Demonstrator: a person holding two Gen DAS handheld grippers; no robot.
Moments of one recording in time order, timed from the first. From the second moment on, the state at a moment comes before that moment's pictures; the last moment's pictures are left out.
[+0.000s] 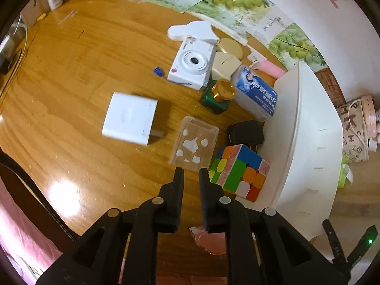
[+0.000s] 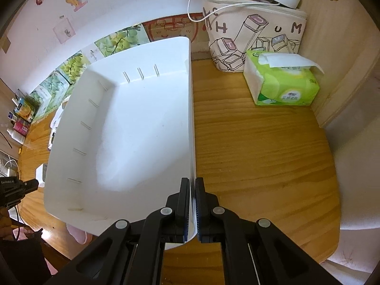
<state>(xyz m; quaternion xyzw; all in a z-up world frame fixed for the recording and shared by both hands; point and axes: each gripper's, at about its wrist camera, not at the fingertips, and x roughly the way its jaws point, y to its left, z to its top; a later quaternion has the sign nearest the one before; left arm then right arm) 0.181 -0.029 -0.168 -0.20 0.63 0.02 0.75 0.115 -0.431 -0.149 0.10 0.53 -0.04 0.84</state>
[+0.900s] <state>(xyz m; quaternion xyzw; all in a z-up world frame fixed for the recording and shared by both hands) 0.233 -0.046 -0.222 -0.10 0.71 -0.02 0.69 0.100 -0.428 -0.148 0.15 0.52 -0.10 0.84</state>
